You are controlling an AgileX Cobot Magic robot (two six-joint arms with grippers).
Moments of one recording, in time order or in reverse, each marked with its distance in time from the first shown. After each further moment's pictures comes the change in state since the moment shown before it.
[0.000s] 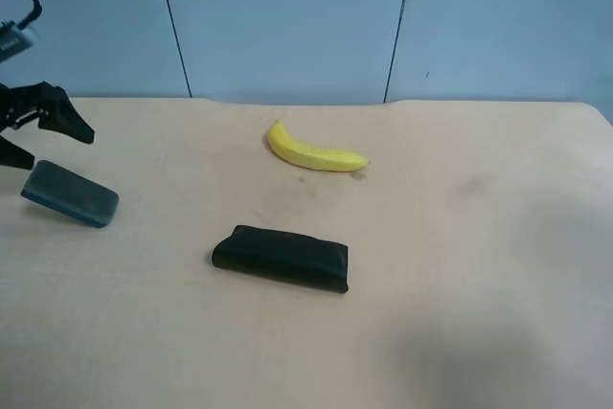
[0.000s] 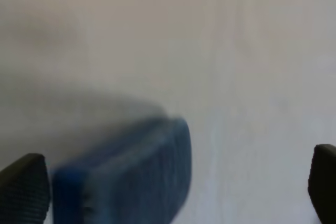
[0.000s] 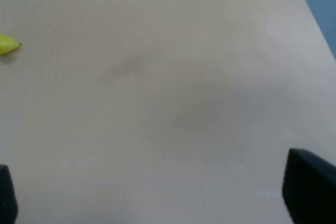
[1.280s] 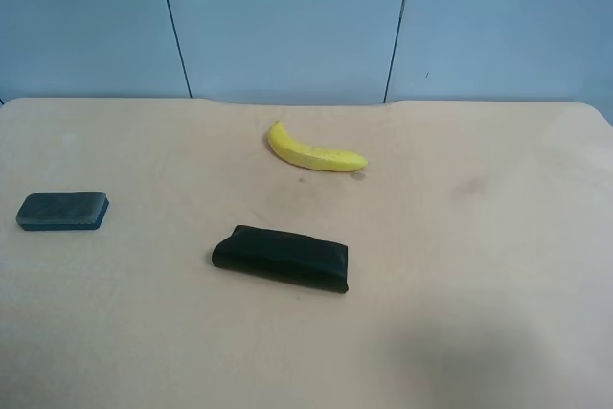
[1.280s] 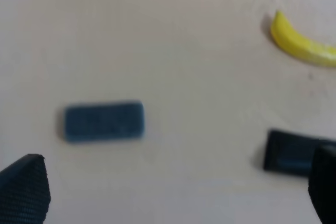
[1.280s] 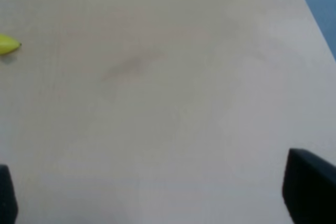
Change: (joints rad) left arm -0.070 -1.089 0.151 0.292 0.382 -0.349; right arm 0.000 0.000 0.000 0.000 0.000 0.000
